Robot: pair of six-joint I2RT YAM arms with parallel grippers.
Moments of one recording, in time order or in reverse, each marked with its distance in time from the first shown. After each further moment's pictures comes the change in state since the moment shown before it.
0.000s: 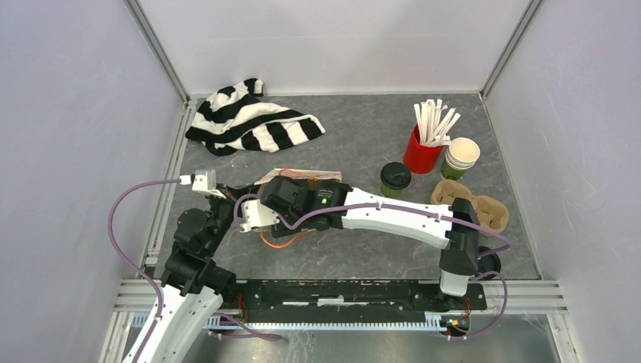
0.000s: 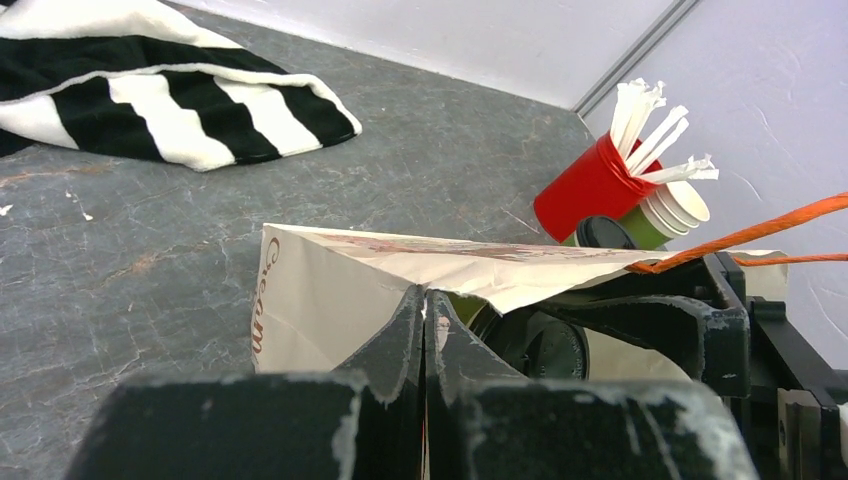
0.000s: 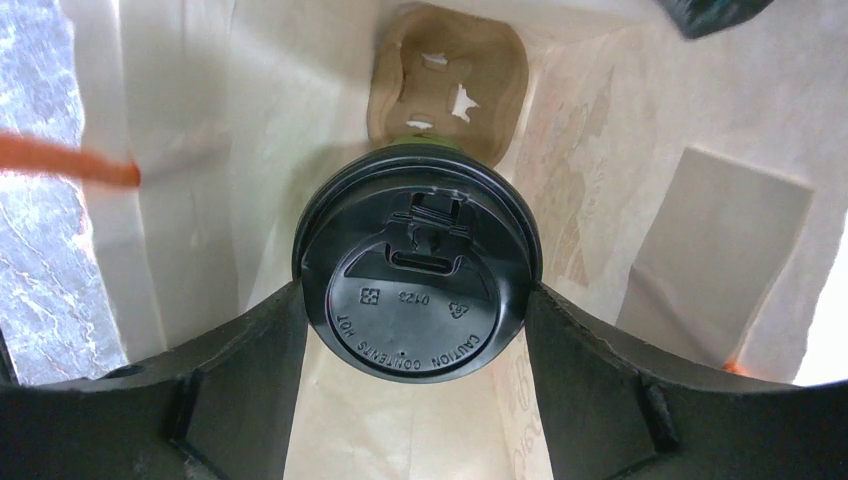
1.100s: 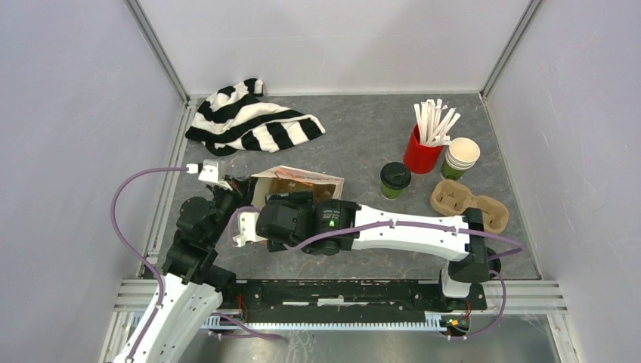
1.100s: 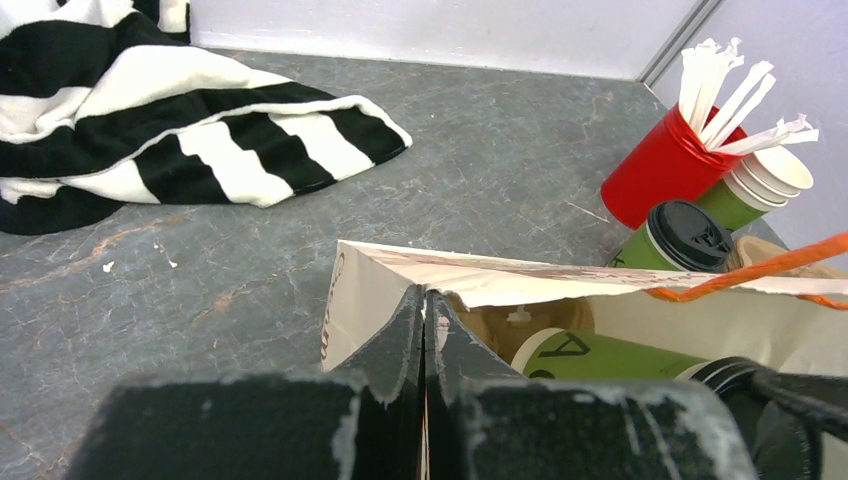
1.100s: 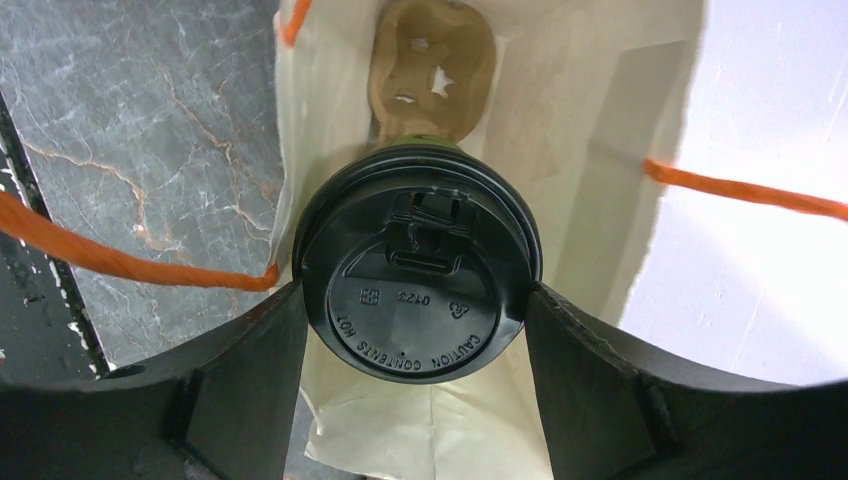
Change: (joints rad) left arm 0.009 0.127 0.060 0.037 -0.010 0.203; right arm 0.166 -0.049 0.089 -0.141 0.221 0.200
